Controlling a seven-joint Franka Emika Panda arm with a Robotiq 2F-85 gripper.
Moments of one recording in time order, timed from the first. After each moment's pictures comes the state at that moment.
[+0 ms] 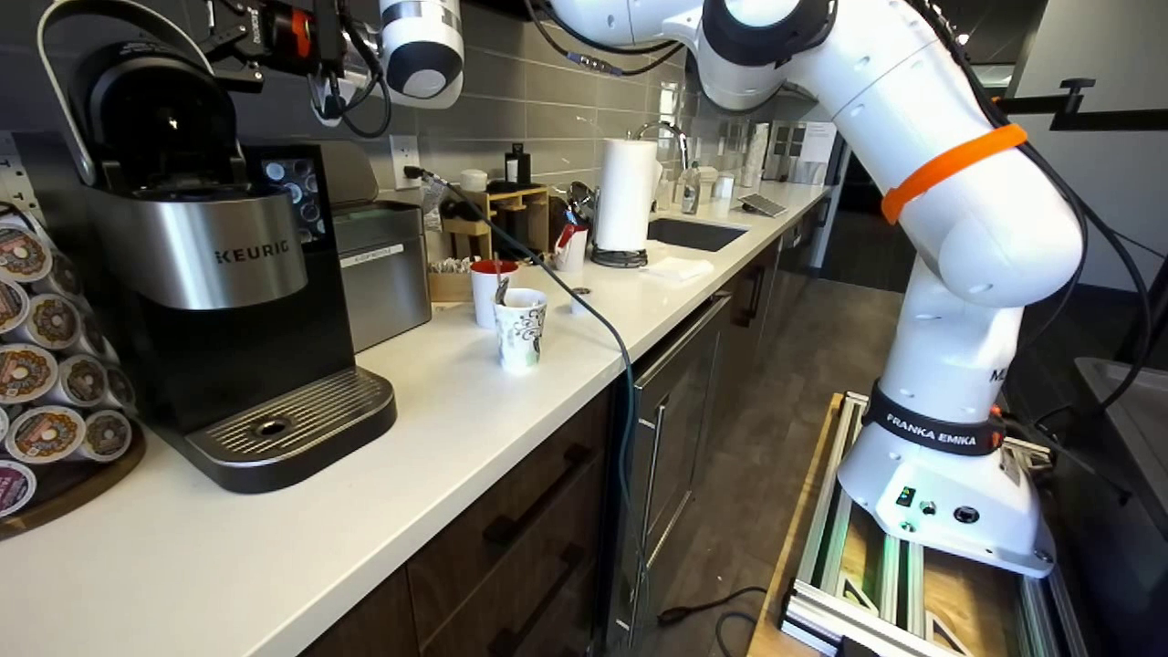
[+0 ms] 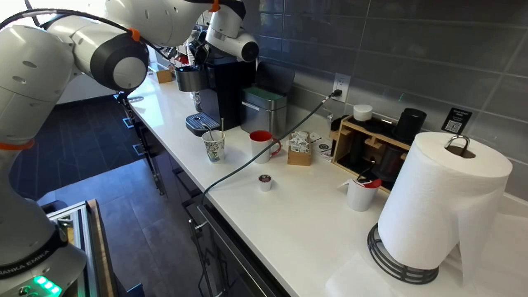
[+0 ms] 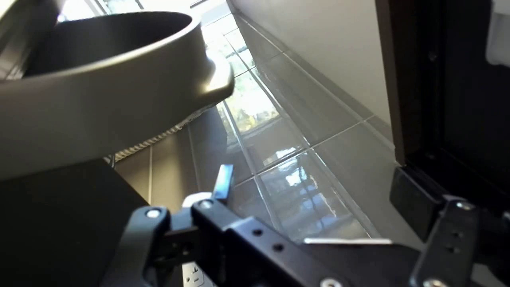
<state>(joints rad) 0.02 0.74 0.46 -1.08 1.59 2.22 0.07</state>
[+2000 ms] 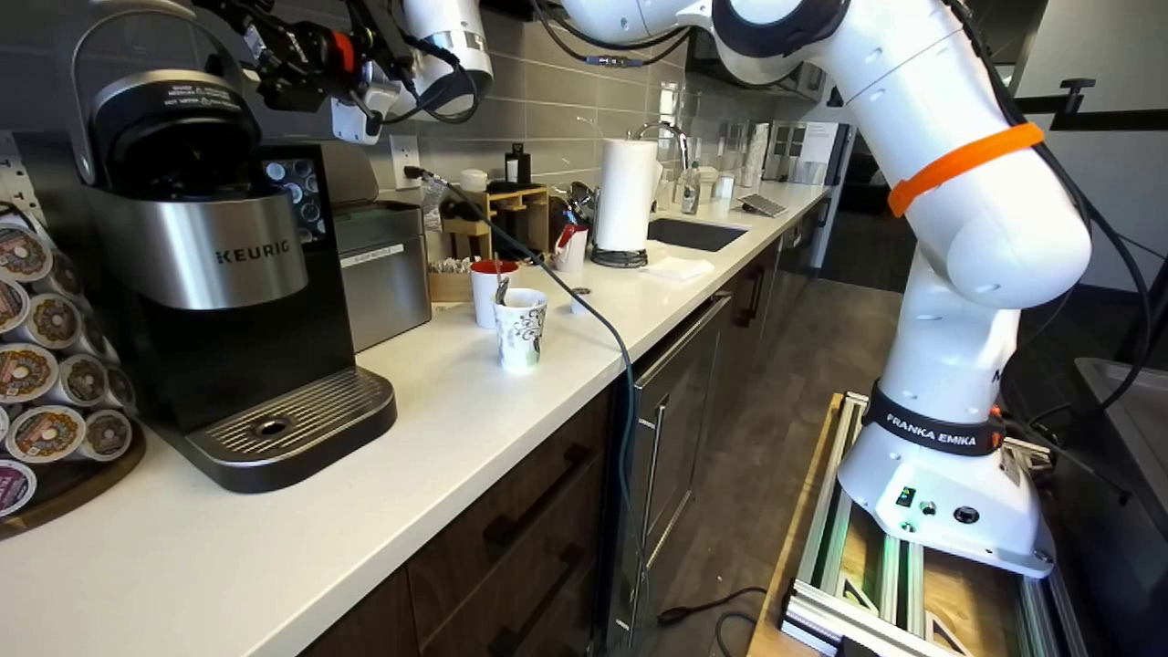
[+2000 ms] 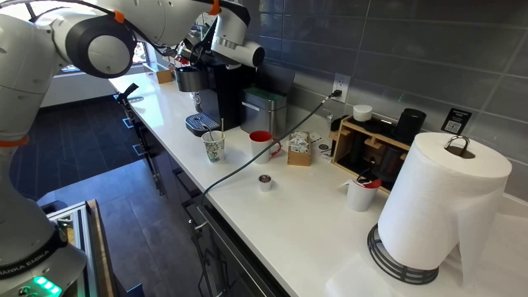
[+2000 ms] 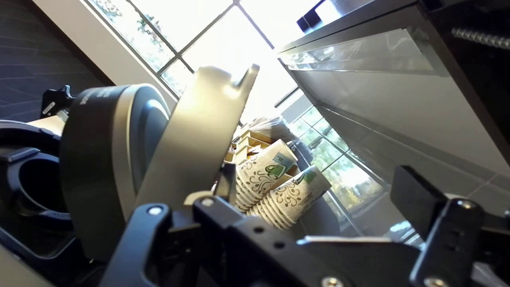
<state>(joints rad) 0.07 0.64 0.22 -1.25 1.59 1.73 0.36</state>
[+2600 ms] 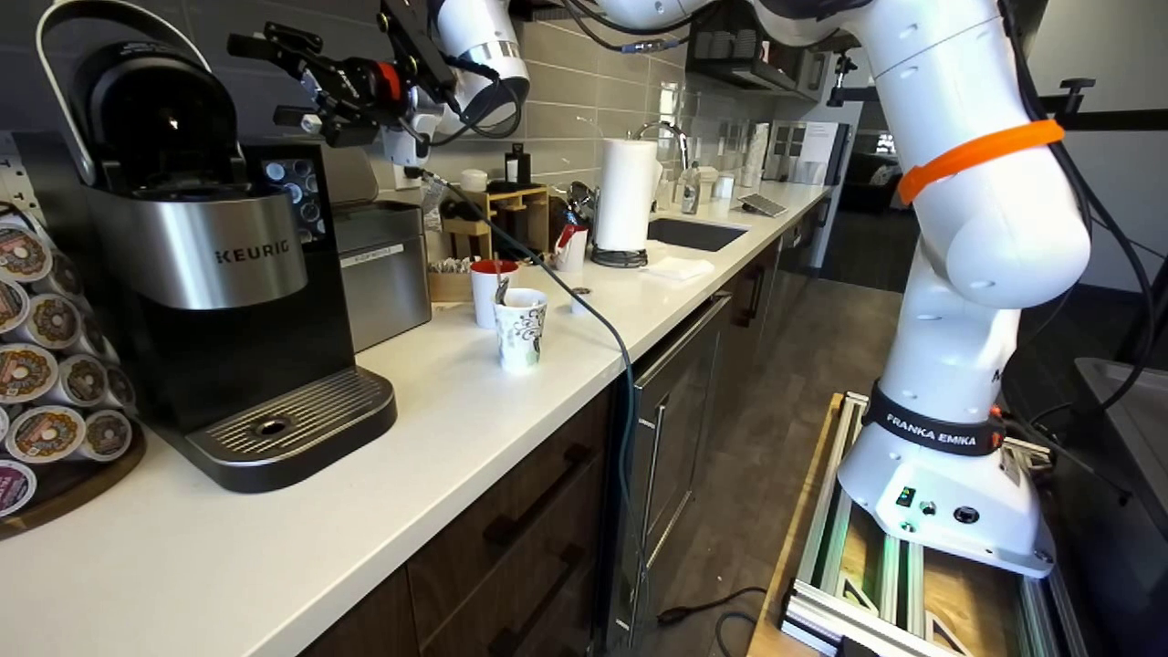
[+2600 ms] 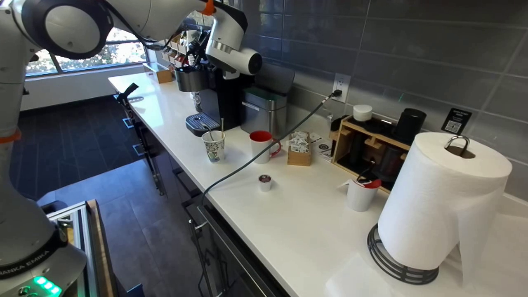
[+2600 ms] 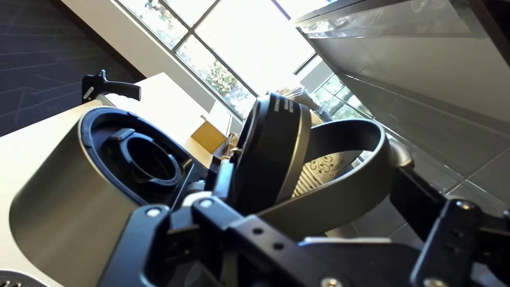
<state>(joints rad) 0.07 0.49 0.14 -1.52 1.58 1.73 0.33</state>
